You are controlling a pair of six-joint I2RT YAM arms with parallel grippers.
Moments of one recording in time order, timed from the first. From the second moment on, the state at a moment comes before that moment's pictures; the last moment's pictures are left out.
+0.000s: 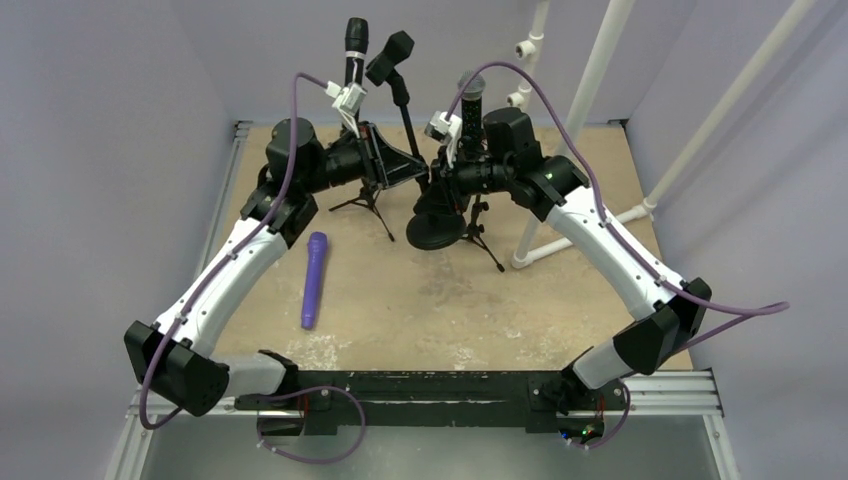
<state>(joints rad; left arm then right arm) -0.44 1.28 1.25 0.08 0.72 -0.70 0.61 1.51 1.61 -0.63 -0.72 -0.07</state>
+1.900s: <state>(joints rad) -0.45 1.20 1.23 -0.11 0.64 -0.57 0.67 1.47 1.57 -0.69 -0.54 -0.11</state>
